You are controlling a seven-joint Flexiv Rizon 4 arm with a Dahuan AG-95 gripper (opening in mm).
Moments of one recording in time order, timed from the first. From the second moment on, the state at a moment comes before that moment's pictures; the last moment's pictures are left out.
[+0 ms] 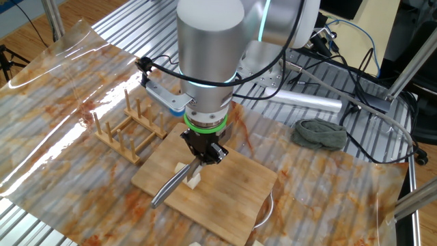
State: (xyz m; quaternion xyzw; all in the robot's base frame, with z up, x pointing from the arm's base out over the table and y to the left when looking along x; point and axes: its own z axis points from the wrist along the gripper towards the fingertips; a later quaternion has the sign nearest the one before) arm 0.550 0.064 0.073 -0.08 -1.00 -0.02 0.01
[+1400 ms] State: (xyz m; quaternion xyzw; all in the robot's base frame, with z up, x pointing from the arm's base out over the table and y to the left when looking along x) arm 0.554 0.065 0.049 -0.09 -1.00 -0.03 0.00
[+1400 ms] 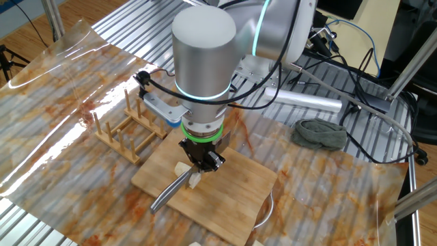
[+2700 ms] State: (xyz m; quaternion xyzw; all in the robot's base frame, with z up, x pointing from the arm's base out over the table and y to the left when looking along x) arm 0.560 0.073 0.036 -0.09 -0.99 -0.04 0.00
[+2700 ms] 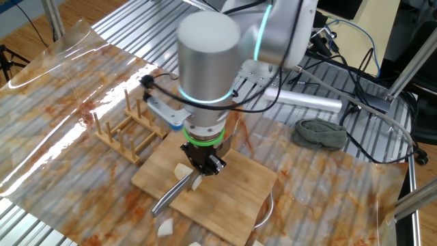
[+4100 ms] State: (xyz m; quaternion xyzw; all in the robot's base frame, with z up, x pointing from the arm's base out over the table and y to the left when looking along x) arm 0.552 0.060 0.080 -0.10 -0.99 -0.03 0.01
